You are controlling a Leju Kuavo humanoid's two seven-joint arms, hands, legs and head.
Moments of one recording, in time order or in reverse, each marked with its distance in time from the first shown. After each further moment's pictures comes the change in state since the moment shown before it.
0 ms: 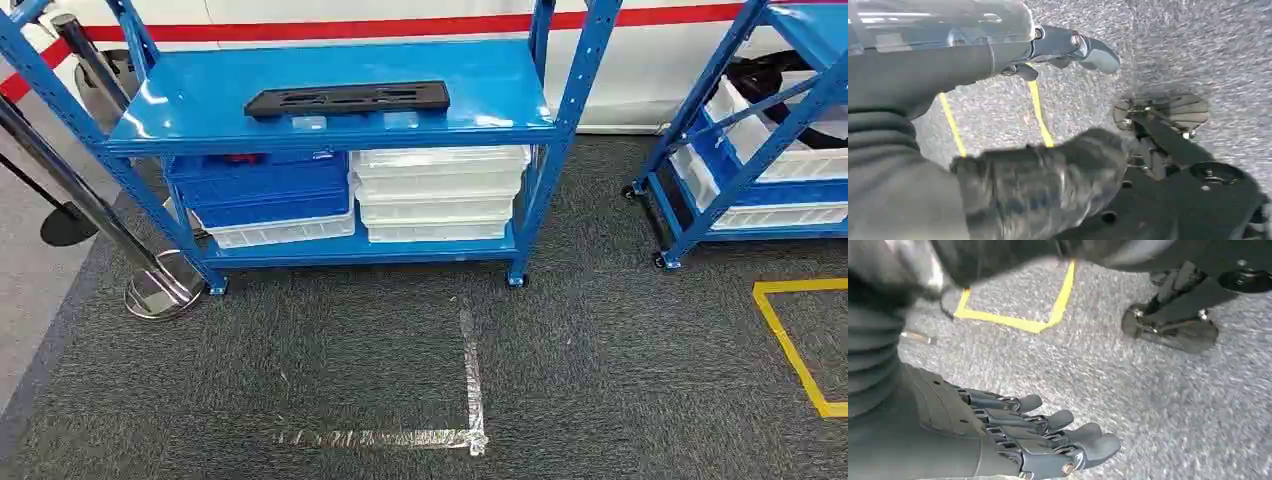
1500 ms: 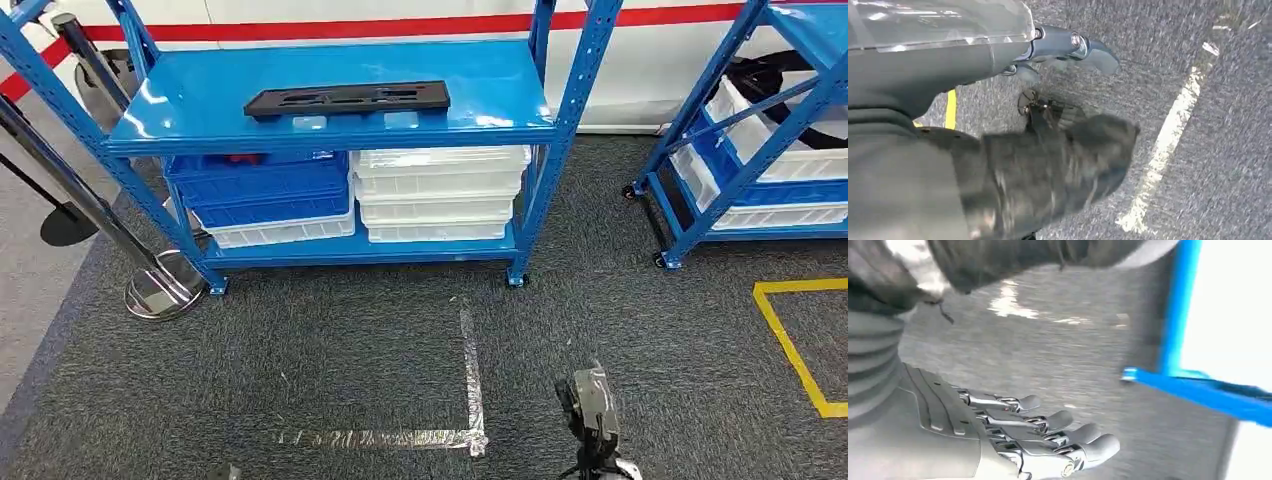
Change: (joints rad) left arm -0.168 -0.035 -0.404 0.061 0.801 0.295 -0.278; right arm -0.213 -0.049 0.286 -0.504 -0.297 -0.389 -0.314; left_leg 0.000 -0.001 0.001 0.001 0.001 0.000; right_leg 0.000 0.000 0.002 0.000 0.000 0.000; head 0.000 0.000
